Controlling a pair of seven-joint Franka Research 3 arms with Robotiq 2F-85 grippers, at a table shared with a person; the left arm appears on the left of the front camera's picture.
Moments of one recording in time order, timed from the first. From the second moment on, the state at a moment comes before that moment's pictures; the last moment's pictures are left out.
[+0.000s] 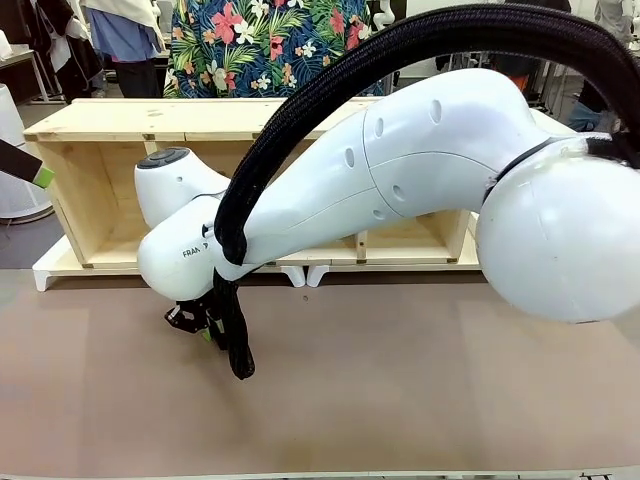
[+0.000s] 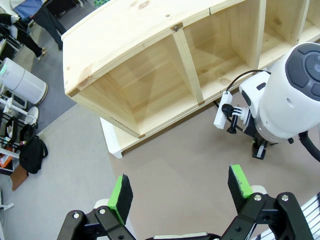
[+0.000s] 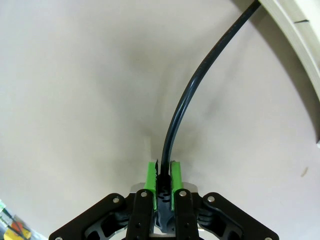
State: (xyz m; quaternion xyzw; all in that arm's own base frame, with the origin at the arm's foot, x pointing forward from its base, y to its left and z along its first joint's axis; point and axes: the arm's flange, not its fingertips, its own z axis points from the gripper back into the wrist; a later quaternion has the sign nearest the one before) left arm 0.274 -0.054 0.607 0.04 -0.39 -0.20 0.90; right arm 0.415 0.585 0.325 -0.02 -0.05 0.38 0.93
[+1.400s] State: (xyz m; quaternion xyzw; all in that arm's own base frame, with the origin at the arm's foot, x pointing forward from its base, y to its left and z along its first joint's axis) left arm 0.274 -0.054 0.607 0.04 -0.39 -0.20 0.90; right arm 0.264 0.479 0.409 -0.06 -0.09 0.33 0.94
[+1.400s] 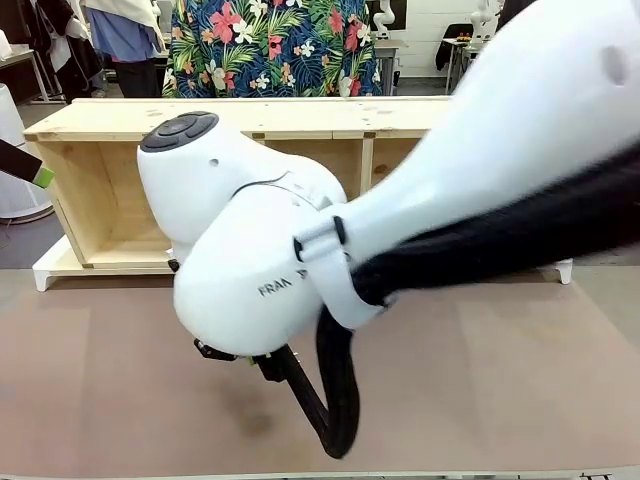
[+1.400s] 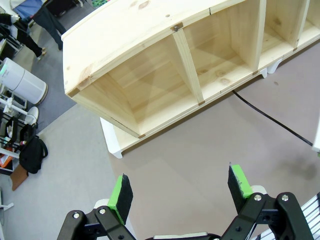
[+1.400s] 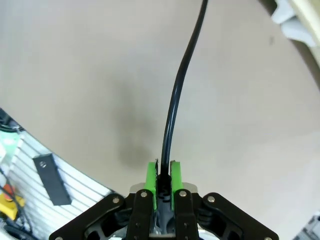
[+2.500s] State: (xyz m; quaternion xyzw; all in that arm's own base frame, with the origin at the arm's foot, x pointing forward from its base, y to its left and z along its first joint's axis) left arm 0.274 -0.054 0.607 0.04 -0.39 -0.20 0.90; right arm 0.241 0.452 0.416 -0.06 -0.13 0.29 0.95
